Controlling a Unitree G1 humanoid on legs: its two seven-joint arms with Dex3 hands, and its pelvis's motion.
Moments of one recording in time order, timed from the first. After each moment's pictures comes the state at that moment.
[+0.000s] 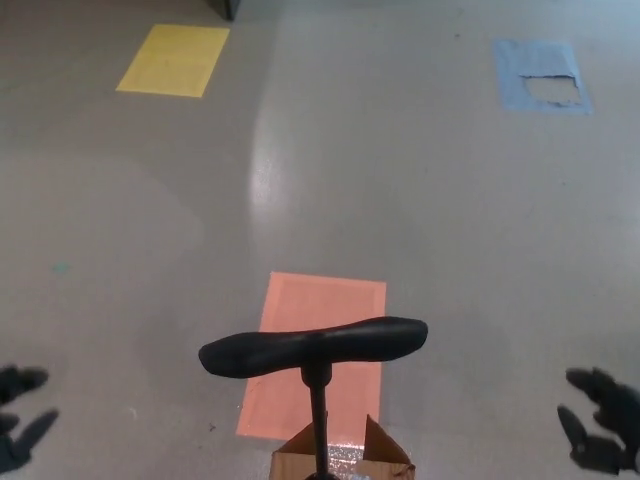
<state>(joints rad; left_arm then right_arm) -0.28 0.65 -0.07 0.89 0.19 -0.19 -0.18 -0.44 -0.39 0.16 1.06 -0.28 -0.10 0.02</state>
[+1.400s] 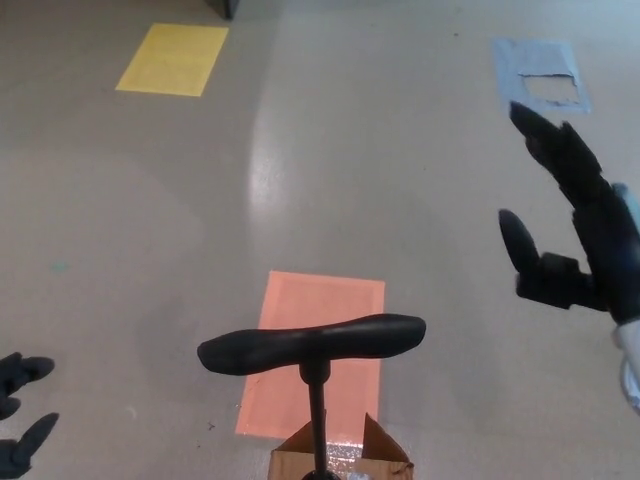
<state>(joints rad) -0.28 0.65 -0.09 0.92 0.19 -0.24 -0.21 -0.28 -0.32 0.07 -0.03 -0.27 -0.17 -0.03</state>
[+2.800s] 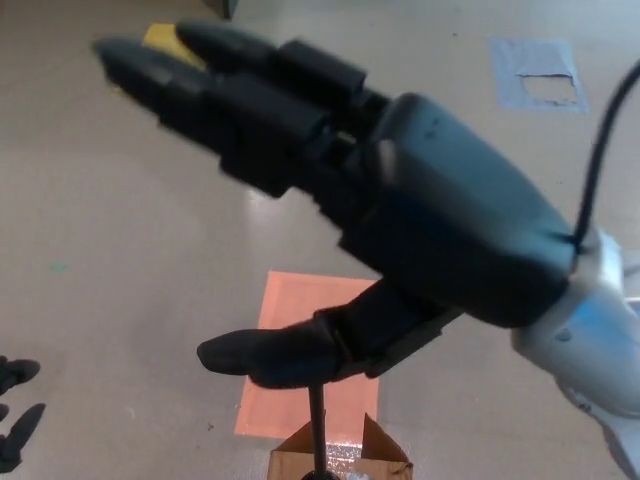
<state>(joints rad) -0.34 0.65 -0.06 1.05 0.18 -0.25 -0.25 -0.66 -0.40 0.49 -0.74 -0.37 0.27 0.38</state>
